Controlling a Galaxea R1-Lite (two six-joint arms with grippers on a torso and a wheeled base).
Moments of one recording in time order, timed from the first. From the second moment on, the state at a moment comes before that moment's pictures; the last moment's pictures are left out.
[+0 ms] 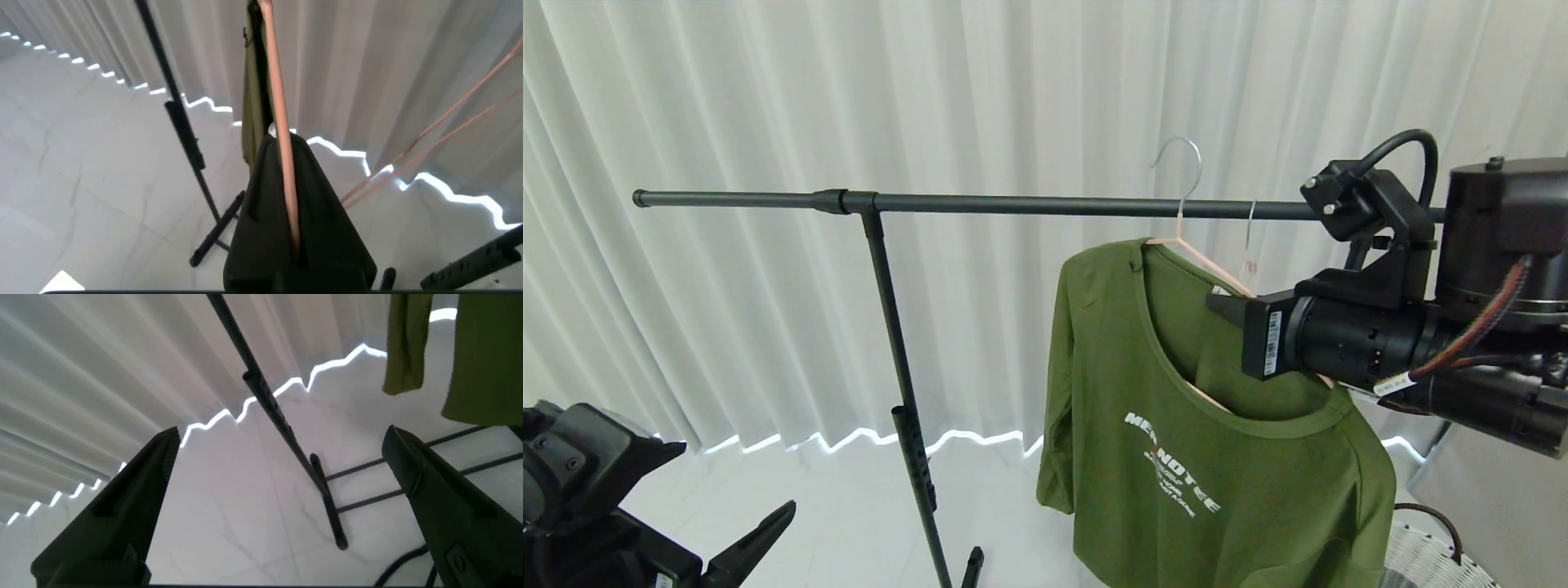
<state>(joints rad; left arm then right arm) -0.22 0.94 -0.30 -0.23 0.06 0.39 0.82 1.51 -0.97 -0.32 -0.21 0.20</state>
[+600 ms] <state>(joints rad) -0.22 0.94 -0.29 -0.23 0.05 0.43 0.76 1.57 -0.97 -0.32 -0.21 0.18</state>
